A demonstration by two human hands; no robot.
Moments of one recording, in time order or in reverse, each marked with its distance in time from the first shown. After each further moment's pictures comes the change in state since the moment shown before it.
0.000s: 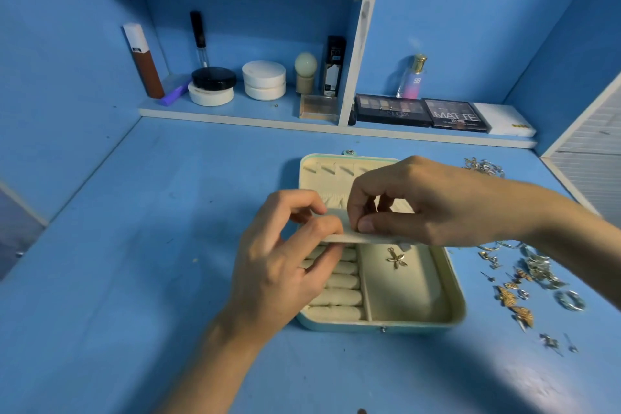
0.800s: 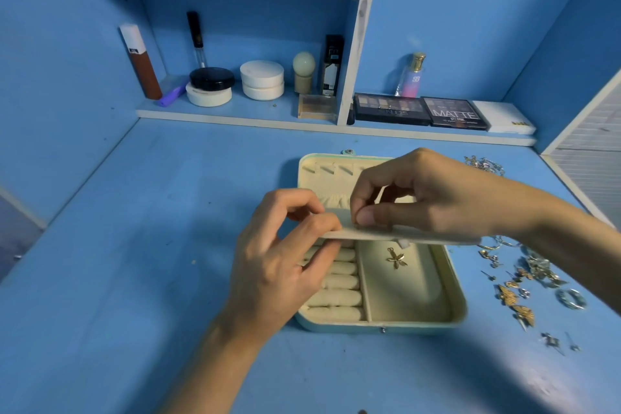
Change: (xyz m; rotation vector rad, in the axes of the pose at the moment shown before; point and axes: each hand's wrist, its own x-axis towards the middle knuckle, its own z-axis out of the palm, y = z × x) left_hand 0.000 -0.001 0.000 -0.001 0.014 0.001; right_hand -0.001 0.011 0.001 0.204 0.082 0.054
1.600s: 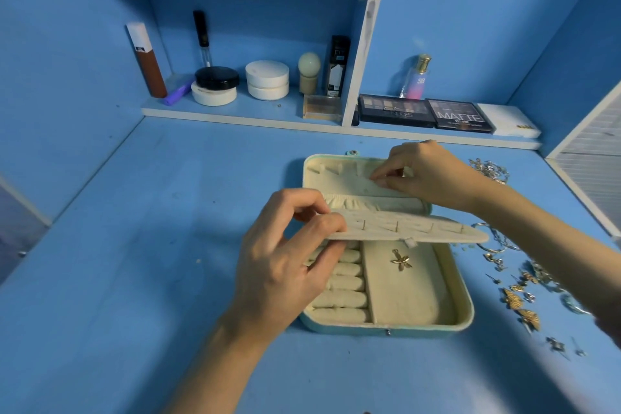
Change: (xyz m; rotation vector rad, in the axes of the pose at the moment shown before) left_hand 0.001 -0.001 -0.001 -0.007 0.000 0.005; right_hand 0.031 0.084 -0.005 -0.474 0.323 0.112
